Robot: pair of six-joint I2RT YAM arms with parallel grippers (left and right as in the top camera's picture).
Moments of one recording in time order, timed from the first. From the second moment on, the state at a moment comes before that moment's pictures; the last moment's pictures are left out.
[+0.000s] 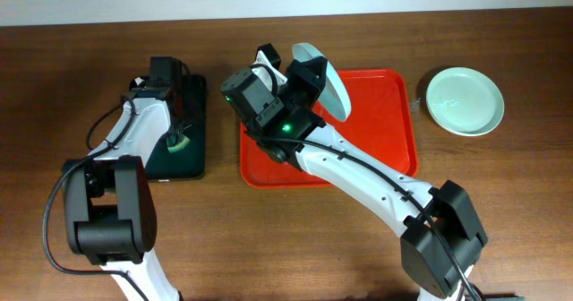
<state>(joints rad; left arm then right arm) -0.01 1.99 1.38 -0.63 -0.24 -0.50 0.78 1.93 1.62 -0.43 1.31 -0.65</state>
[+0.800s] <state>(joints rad) -0.01 1.86 1.38 -0.67 -0.27 -0.50 -0.48 1.93 1.62 -0.71 -0.12 0.36</state>
